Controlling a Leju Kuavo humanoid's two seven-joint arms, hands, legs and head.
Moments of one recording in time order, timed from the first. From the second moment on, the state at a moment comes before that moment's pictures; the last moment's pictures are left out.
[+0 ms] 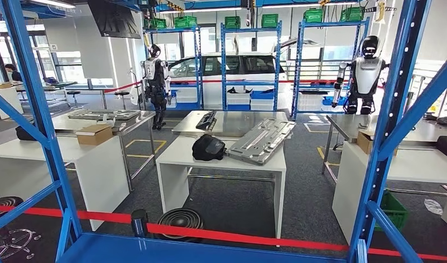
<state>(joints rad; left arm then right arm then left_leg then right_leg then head) 0.29 -0.35 0.88 -1.21 -0.43 -0.38 -0.22 -0.02 -0.16 0.27 -2.20 -0.34 0.32 -0.29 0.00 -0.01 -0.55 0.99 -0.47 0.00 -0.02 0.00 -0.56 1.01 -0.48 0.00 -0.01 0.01</state>
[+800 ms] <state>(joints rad) 0.26 -0.35 0.94 -1.18 -0.49 -0.42 -0.23 -0.03 -0.33 0.31 -2.18 -0.58 0.48 -0.29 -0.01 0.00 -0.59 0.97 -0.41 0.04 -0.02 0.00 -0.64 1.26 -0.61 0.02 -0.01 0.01</state>
